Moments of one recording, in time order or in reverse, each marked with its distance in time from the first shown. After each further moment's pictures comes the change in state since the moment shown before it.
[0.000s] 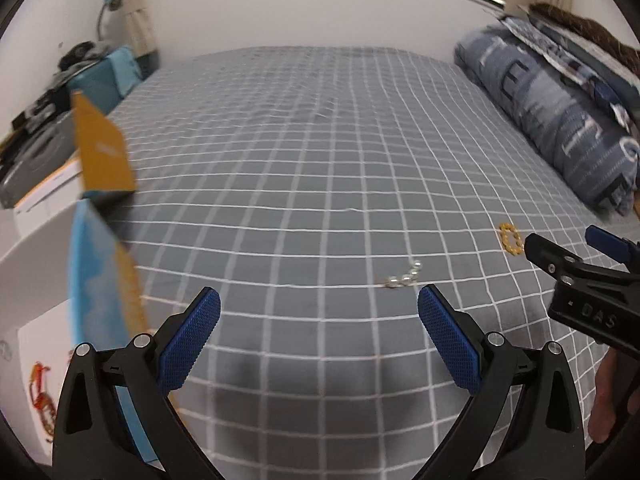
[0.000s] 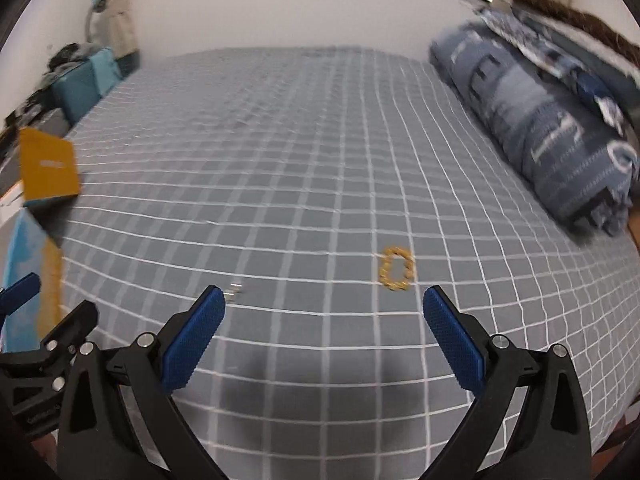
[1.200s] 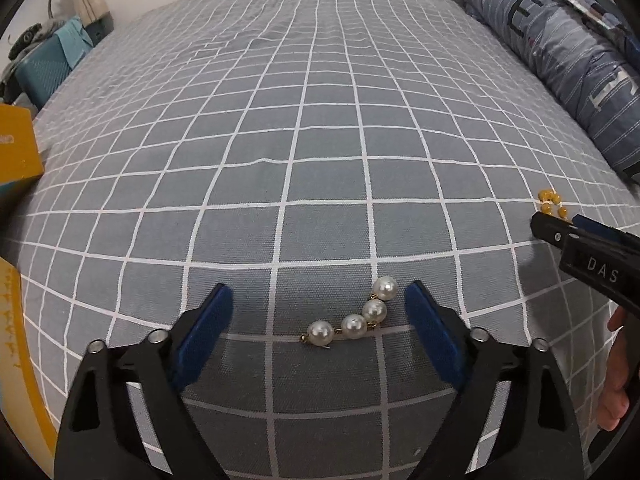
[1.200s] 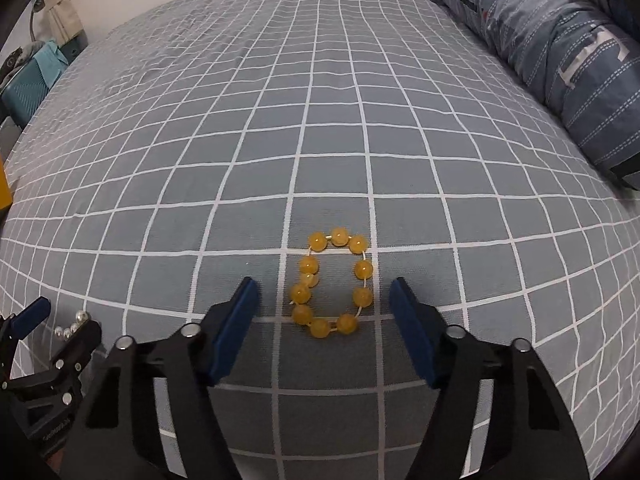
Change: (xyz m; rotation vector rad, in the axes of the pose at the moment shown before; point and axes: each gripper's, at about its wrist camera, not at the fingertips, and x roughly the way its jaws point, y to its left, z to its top) left arm 0.141 -0.063 0.005 0.024 0.189 -0.030; right arm 0.150 -0.073 0.009 0.086 0.181 0.009
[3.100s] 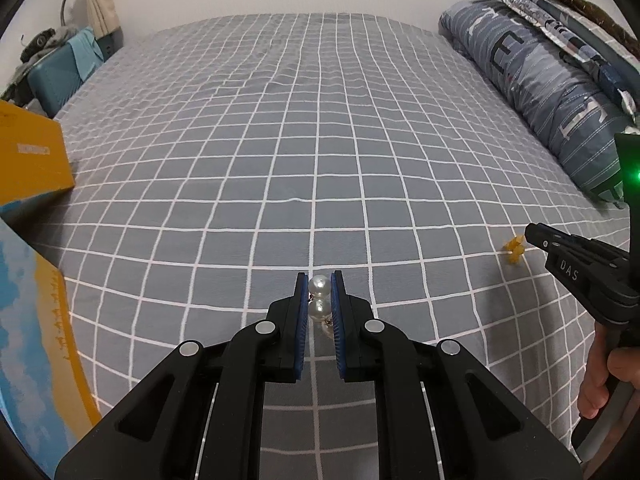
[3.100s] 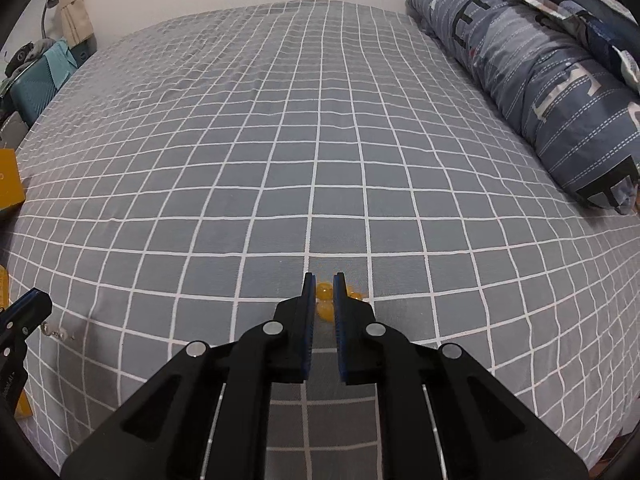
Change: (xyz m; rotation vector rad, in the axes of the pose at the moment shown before) left arm -0.081 0.030 -0.001 -0.018 -0.094 -0.043; right arm -0.062 0.019 -0.007 -0.036 -0.080 -0.047
